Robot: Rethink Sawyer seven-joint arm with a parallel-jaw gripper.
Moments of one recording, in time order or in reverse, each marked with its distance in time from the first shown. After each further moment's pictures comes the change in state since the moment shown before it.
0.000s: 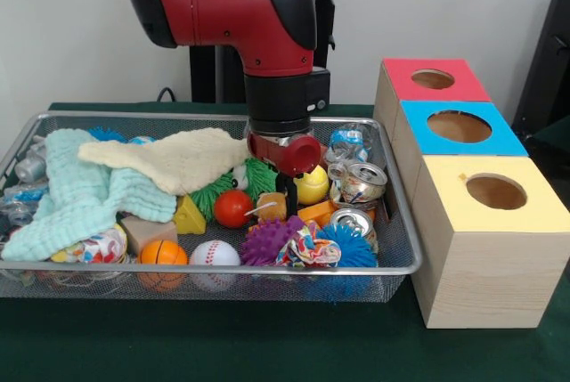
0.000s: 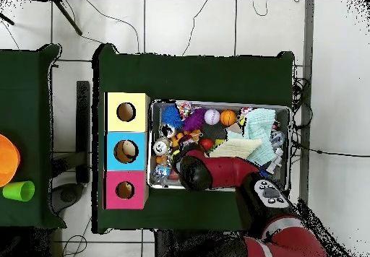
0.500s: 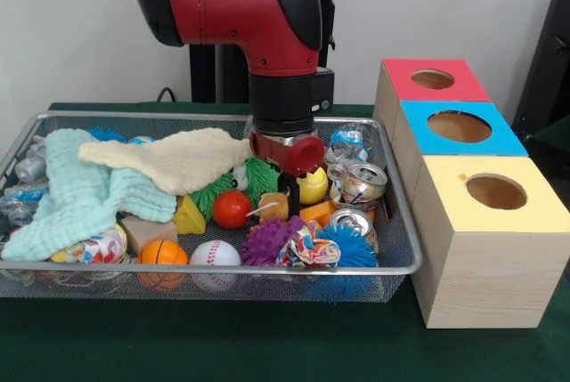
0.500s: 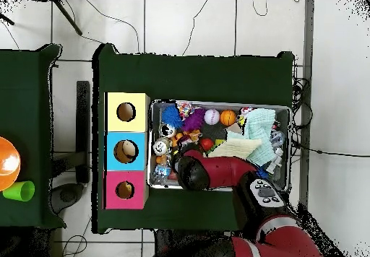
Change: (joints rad) arm 0.030 -0.002 -0.024 -0.007 0.003 0.000 0.000
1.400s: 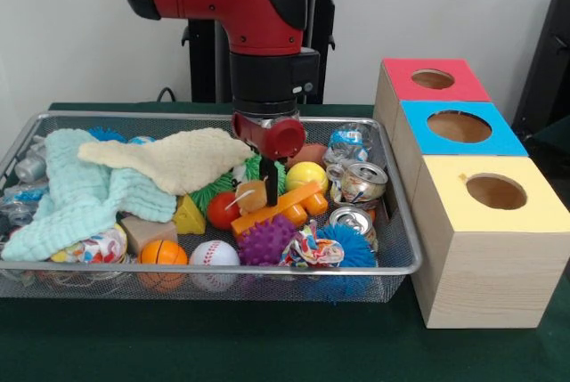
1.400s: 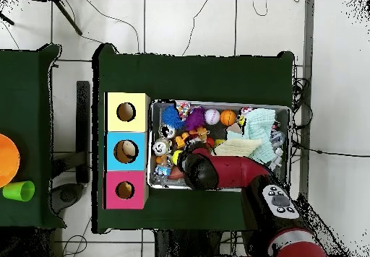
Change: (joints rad) arm -0.036 -0.079 0.007 0.022 0.031 0.085 0.000
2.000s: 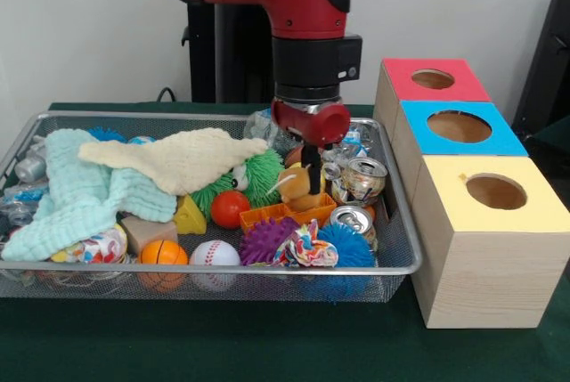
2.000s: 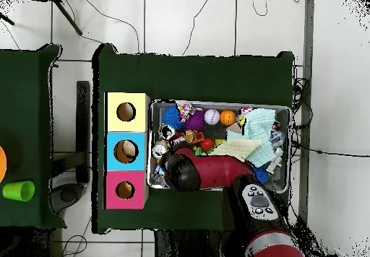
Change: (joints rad) arm 0.104 -0.050 -0.011 0.033 0.067 0.000 0.000
